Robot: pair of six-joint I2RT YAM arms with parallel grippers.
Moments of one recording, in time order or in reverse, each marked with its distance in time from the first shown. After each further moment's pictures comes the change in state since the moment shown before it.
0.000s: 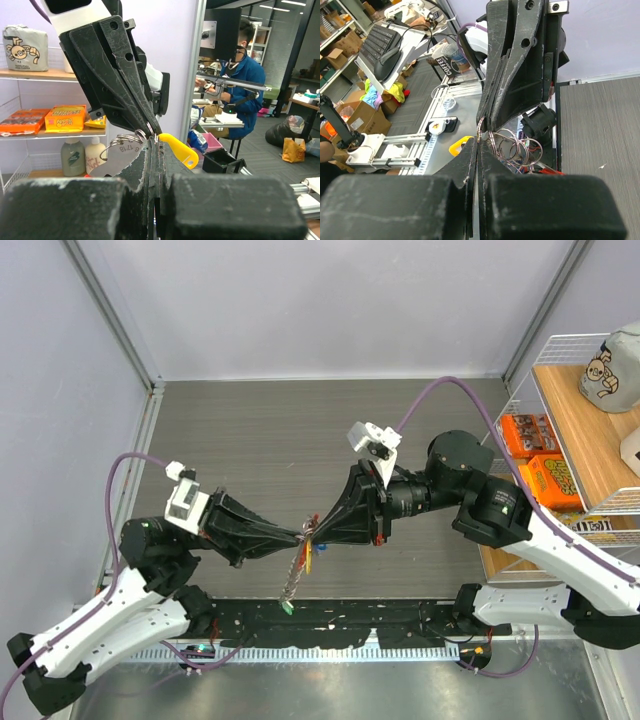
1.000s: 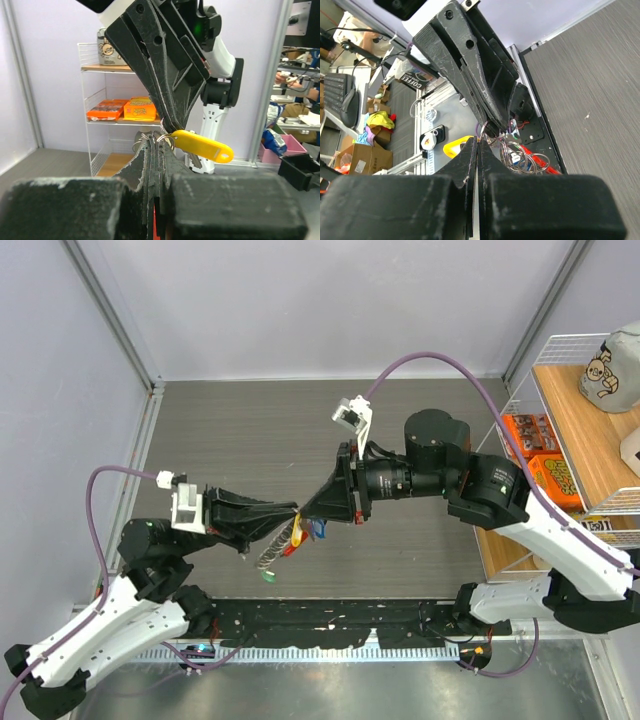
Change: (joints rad) left arm 0.002 -0.080 -0.016 -0.227 -0.211 0.313; right arm 0.018 0.144 0.251 -0.335 0.280 0.132
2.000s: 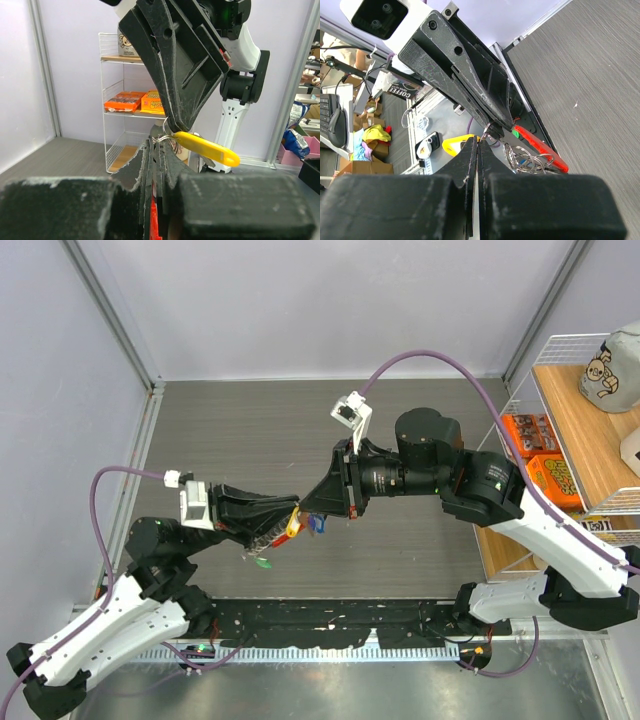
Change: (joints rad) left arm 0.008 0.005 -0.036 -0.005 -0.074 0.043; right arm 0.000 0.042 0.053 -0.085 0.106 0.053
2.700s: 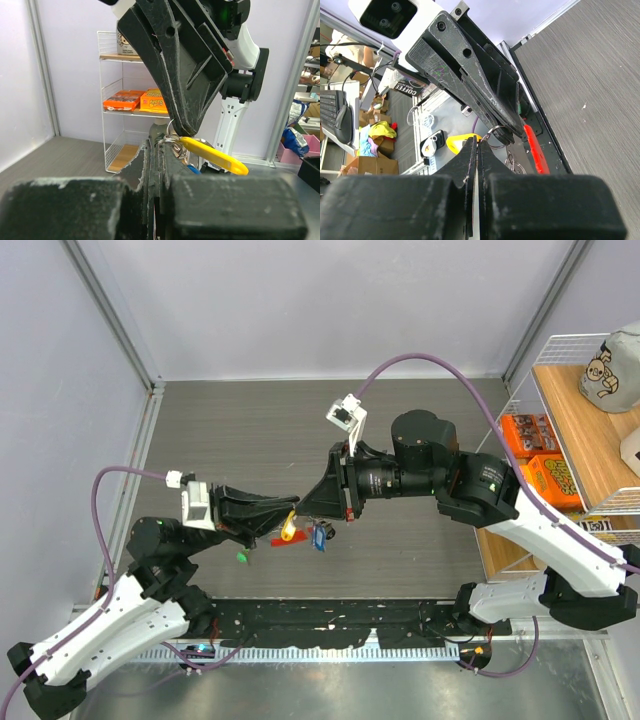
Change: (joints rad) left arm 0.000 0.002 -0.008 0.005 0.005 0.000; right arm 0.007 0.000 -0.025 0.038 -0.022 0.011
